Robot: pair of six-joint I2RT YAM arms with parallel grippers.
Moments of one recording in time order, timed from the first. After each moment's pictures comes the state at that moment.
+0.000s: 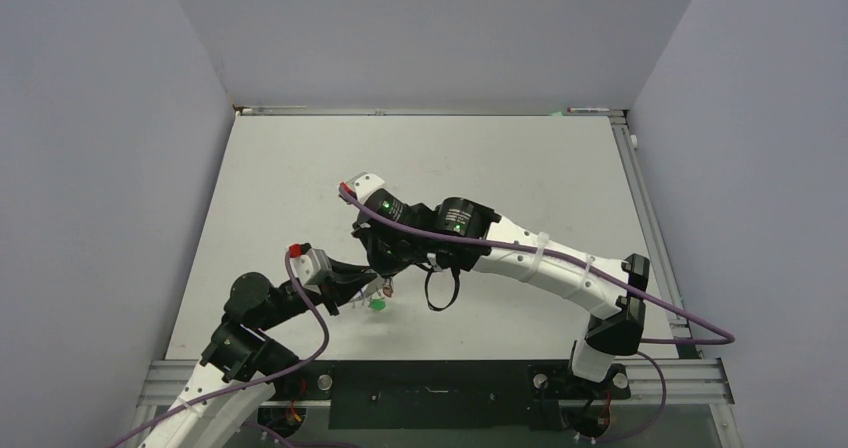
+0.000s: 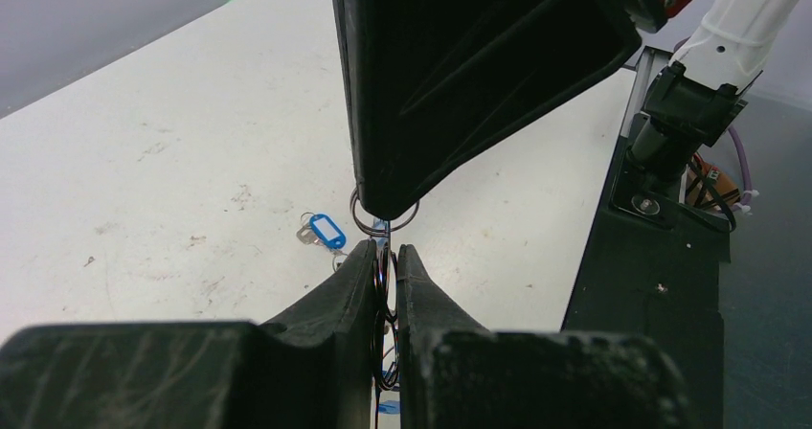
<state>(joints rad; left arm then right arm) -0.56 0.28 0.36 -0.04 0.52 -0.10 1.24 1.70 1.87 -1.01 0.17 0.43</state>
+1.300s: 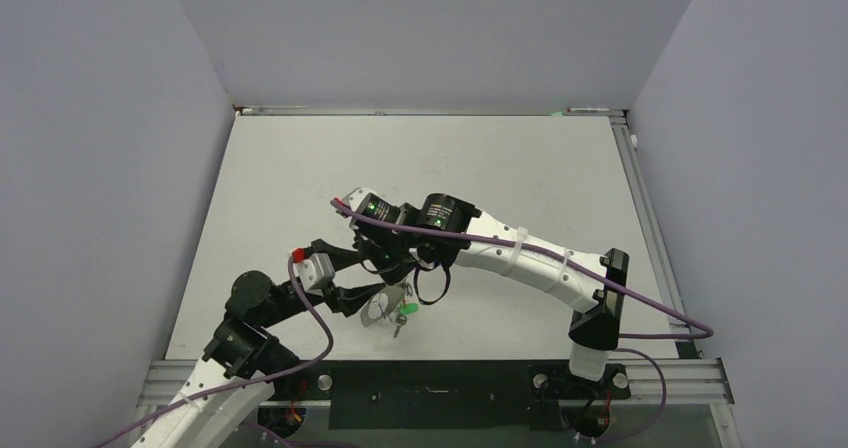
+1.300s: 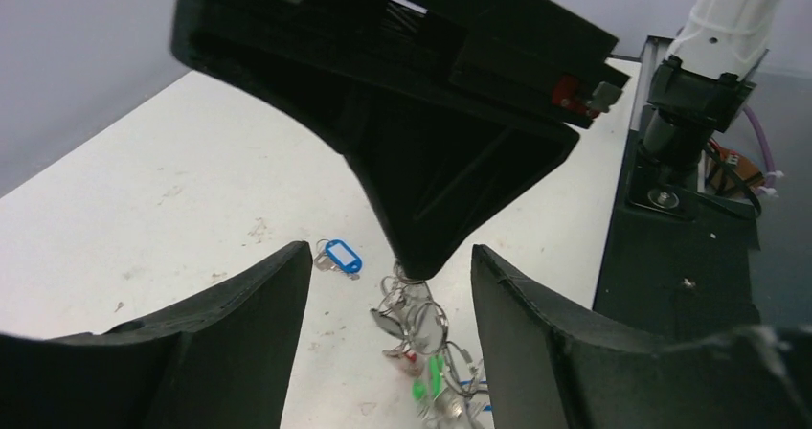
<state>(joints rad) -0.57 0.31 0.36 0.02 0.53 -0.01 1.22 1.79 1.93 -1.17 0.10 0.38</state>
